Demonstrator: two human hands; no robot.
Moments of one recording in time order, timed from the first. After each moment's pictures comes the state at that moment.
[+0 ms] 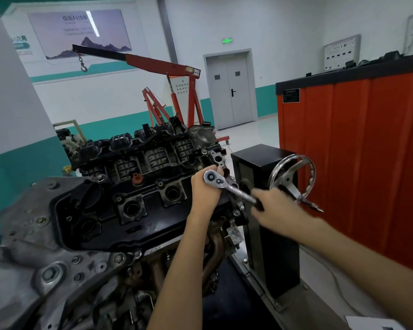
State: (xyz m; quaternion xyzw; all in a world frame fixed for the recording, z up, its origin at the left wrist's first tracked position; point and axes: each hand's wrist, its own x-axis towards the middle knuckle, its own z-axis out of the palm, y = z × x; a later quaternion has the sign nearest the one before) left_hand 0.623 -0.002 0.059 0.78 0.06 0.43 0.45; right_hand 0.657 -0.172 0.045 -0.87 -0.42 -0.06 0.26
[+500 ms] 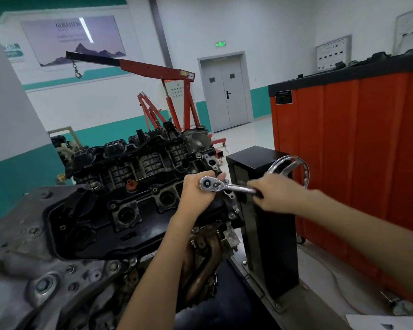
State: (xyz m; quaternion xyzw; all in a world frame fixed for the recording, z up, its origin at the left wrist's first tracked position) left_hand 0.611 0.006 0.068 0.85 -0.01 0.40 0.34; right_hand 0.693 -0.181 0.079 -0.86 -0.49 -0.11 0.12
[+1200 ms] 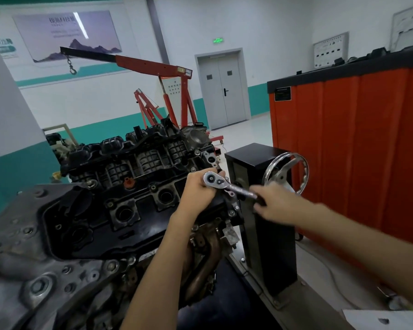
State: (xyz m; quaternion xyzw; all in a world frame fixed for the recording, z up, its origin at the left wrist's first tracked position) left_hand 0.616 0.010 0.065 0.85 -0.03 0.37 0.38; right_hand 0.678 -0.186 0.056 -0.85 -0.46 -0.03 0.24
